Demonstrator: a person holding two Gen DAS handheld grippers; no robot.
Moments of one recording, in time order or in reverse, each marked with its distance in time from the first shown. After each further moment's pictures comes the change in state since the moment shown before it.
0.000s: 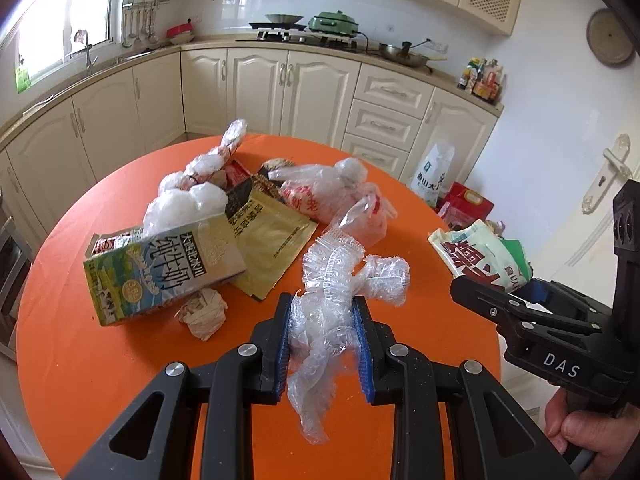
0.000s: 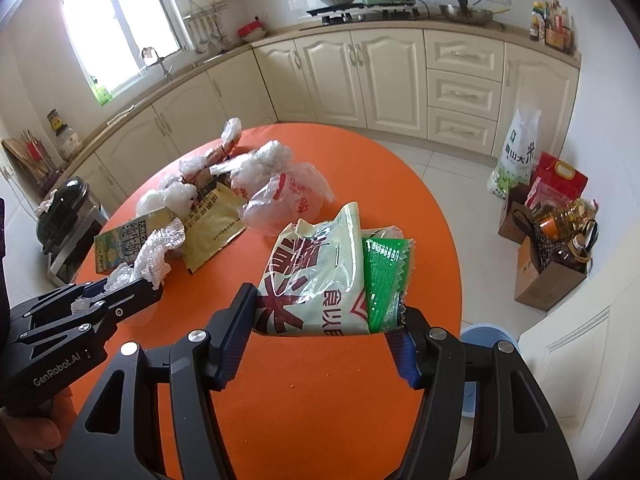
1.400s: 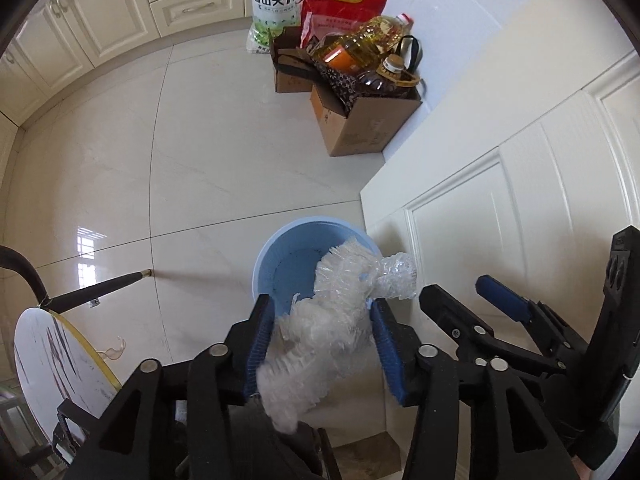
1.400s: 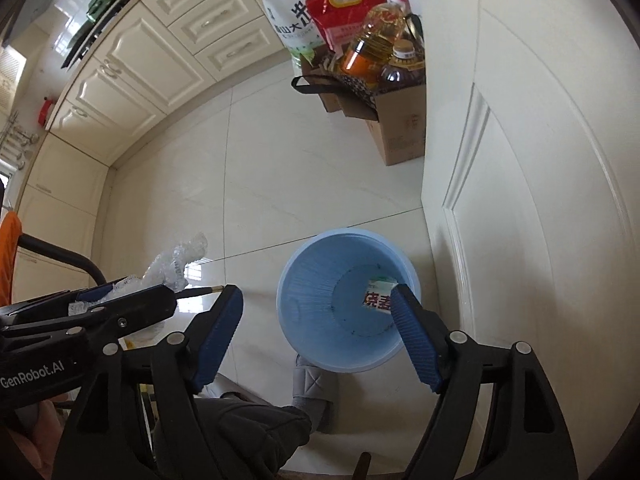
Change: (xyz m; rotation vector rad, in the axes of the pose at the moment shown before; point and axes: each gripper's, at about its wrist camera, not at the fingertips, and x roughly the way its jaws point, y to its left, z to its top) left arm 0.387 -0.352 0.033 0.423 0.636 -0.153; right arm 0.062 -0.387 -0.126 0.692 0.186 -0.269
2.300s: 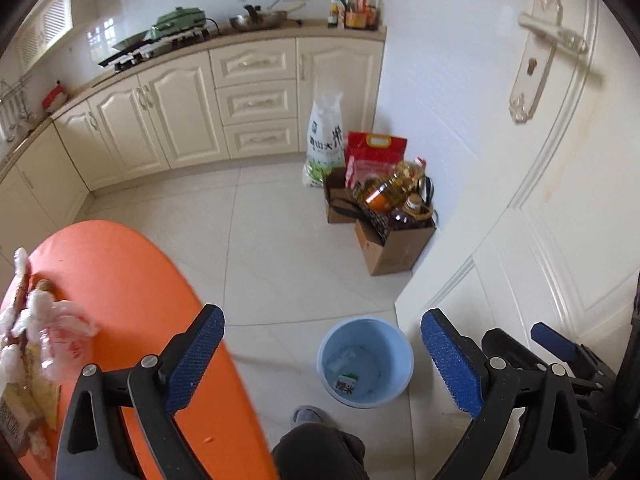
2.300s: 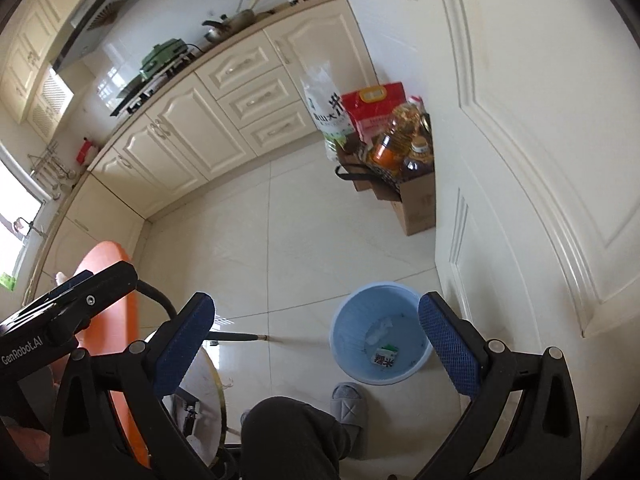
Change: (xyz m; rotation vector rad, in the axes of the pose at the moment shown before) left arm -0.230 0.013 -0.173 -0.032 -0.524 0.124; right arm -0.182 0.086 -0.046 -0.045 -0.304 0.078
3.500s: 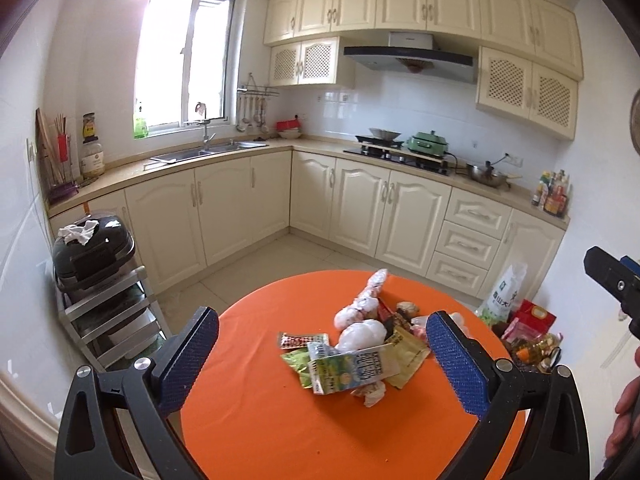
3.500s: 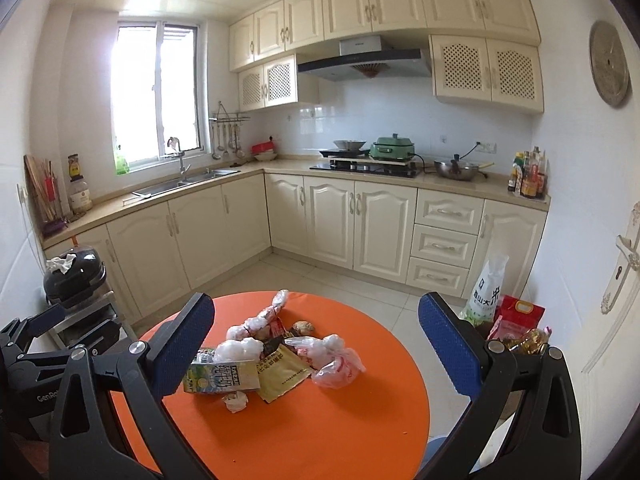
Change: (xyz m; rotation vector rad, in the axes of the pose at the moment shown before) left arm -0.337 0.072 -0.331 -0.505 -0.424 0.510; right arm -0.194 0.369 -0.094 -0.684 -0.381 0.322
